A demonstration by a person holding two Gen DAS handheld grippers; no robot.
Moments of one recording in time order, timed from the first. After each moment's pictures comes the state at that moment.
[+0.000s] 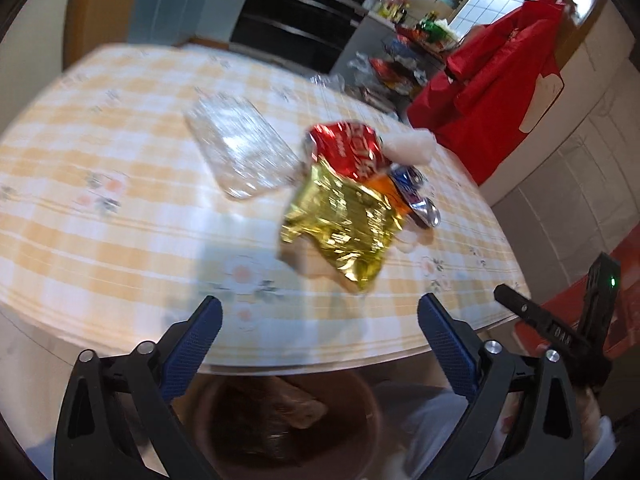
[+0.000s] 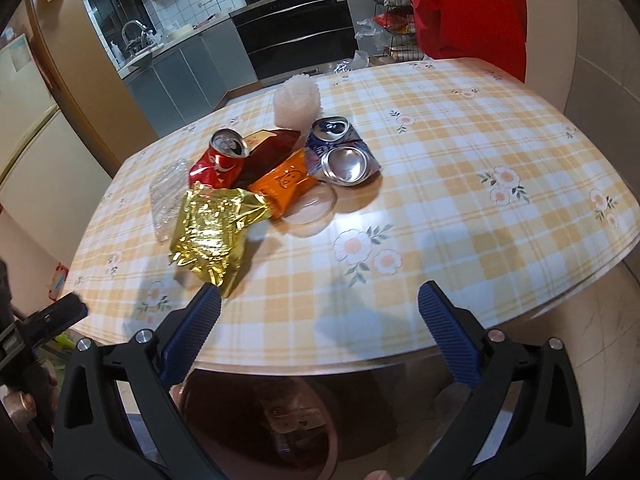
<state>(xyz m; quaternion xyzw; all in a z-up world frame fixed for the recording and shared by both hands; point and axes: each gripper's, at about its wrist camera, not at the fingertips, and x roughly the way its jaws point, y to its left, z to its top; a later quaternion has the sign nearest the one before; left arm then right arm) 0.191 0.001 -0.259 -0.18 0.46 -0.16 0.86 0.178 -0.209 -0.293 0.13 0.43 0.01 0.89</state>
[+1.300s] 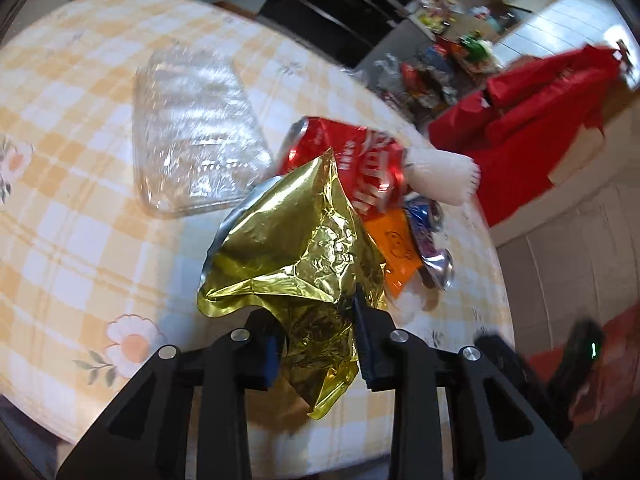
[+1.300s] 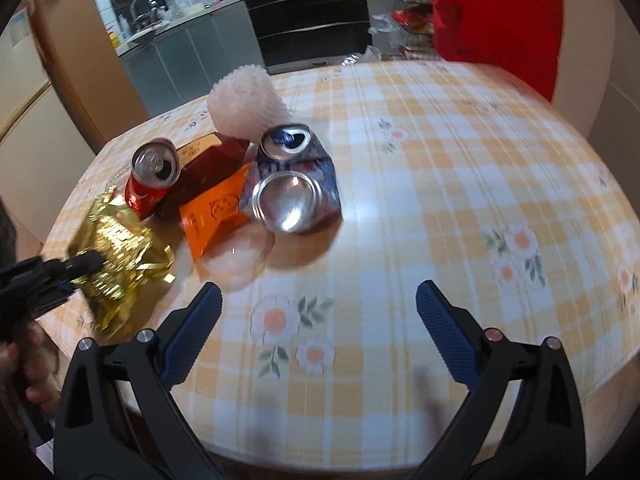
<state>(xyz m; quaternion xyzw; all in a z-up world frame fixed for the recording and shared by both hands) 0.284 -0.045 -0.300 -0.26 0.47 -0.14 0.83 0.269 -0.262 -0.334 0.07 0.44 0.04 0.89</state>
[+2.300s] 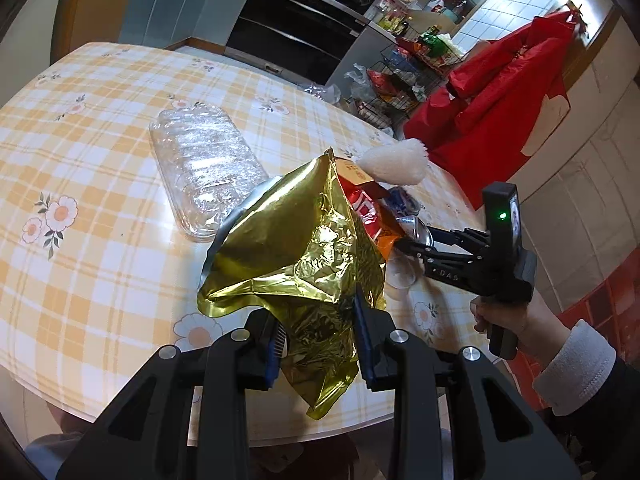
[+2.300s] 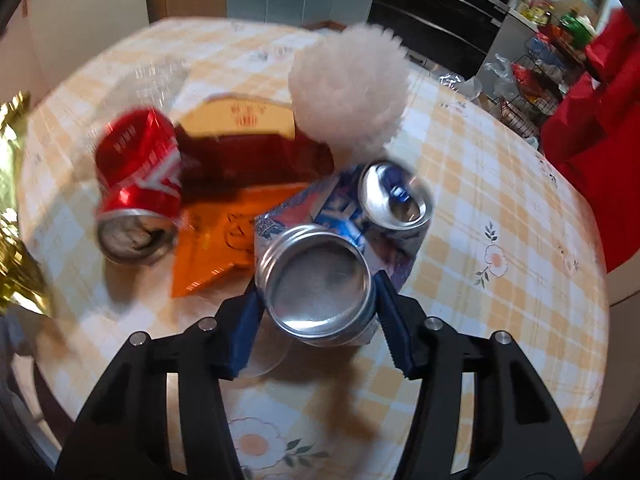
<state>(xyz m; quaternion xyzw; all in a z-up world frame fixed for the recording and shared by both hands) 0.241 -0.018 -0.264 -0.20 0.43 -0.17 0.87 0.379 -0.191 -0.348 -0.15 0.47 0.16 0.85</state>
